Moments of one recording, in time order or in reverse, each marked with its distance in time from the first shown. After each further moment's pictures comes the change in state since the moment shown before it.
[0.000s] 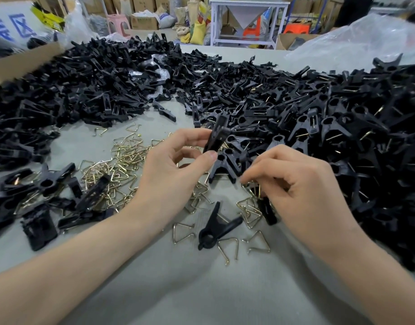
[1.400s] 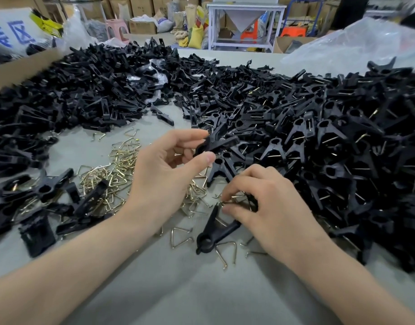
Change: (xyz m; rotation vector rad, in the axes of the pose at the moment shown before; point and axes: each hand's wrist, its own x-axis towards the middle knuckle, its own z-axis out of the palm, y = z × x) left_hand 0.004 0.005 -0.001 0.024 0.102 0.053; right_hand -0.002 -0.010 0.020 -0.135 -0.247 0.202
